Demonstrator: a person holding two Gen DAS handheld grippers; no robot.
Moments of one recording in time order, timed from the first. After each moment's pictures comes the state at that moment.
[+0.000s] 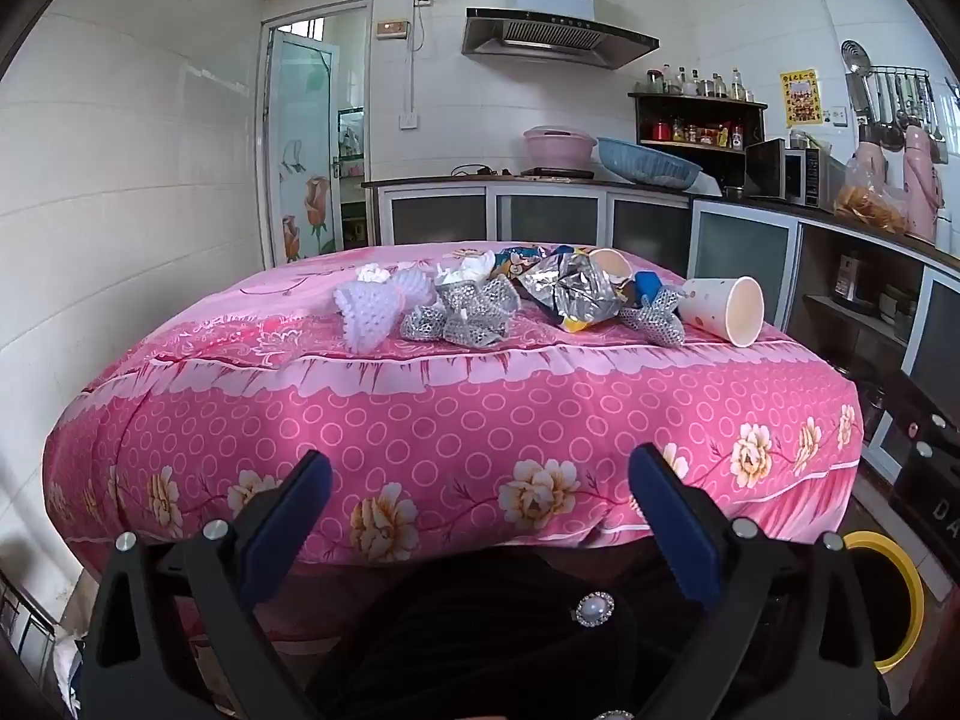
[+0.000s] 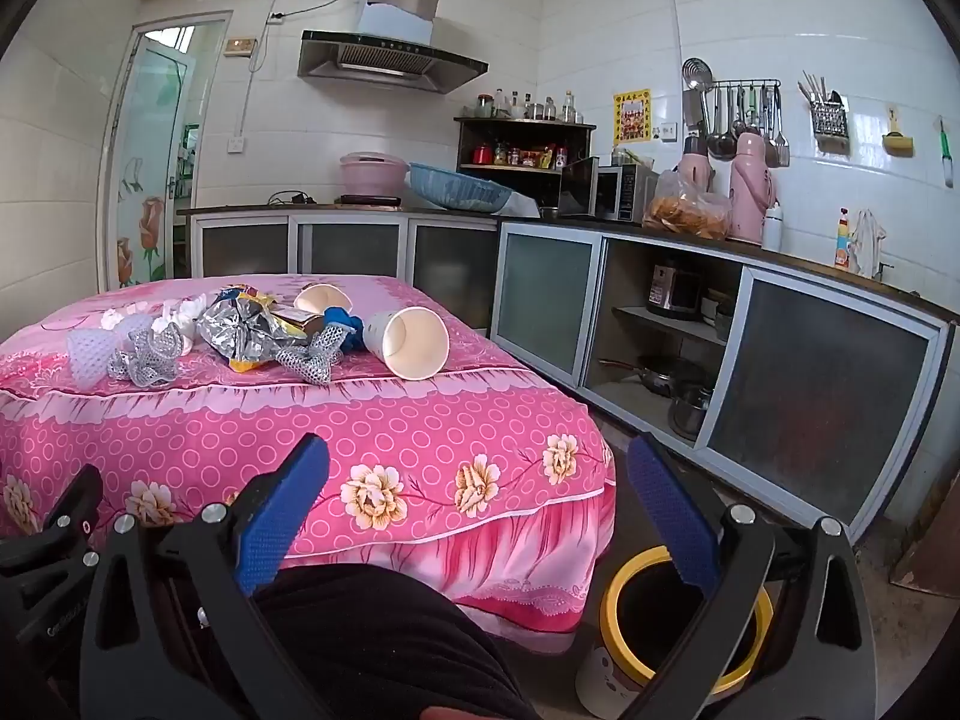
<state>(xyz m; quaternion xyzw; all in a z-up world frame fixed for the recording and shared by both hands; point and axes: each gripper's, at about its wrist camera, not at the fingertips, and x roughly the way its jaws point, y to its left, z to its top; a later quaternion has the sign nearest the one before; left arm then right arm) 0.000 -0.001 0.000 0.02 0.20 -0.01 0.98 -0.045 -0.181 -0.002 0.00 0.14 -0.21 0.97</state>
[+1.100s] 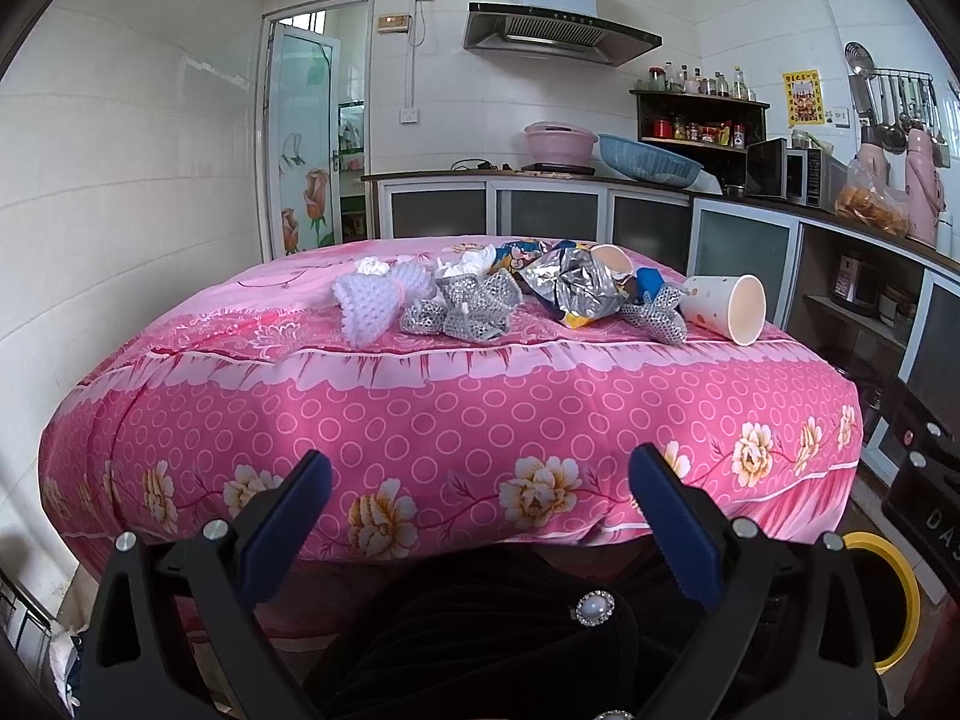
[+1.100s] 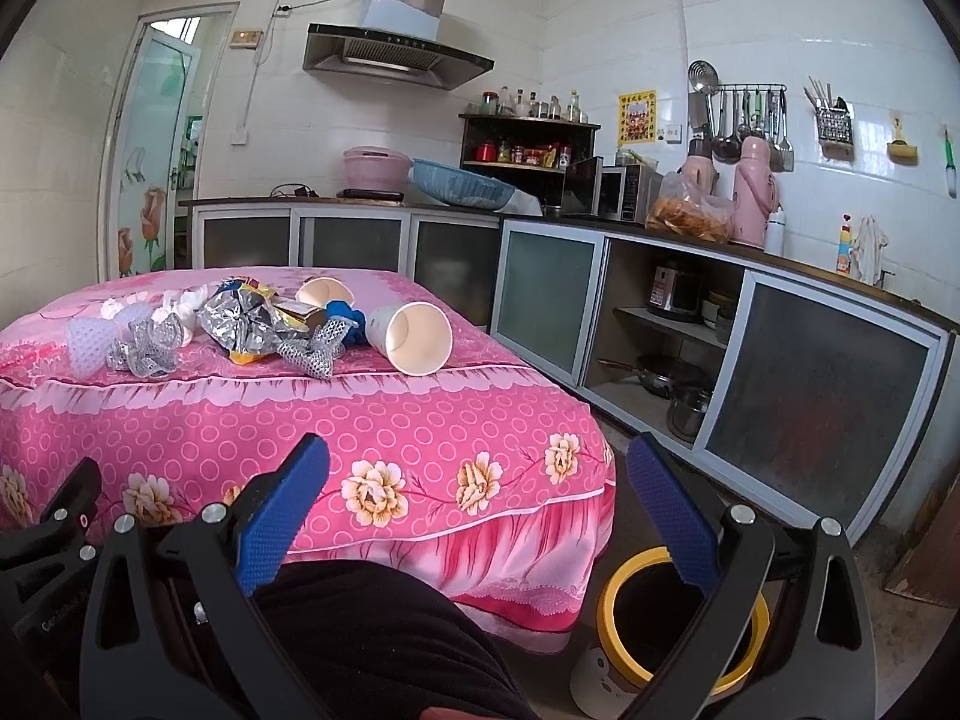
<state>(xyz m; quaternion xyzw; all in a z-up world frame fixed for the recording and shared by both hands) 0.002 -0.001 -0.003 0.01 0.21 0.00 0.98 -0.041 -0.177 -0.005 -0.01 0.15 -0.21 0.97</state>
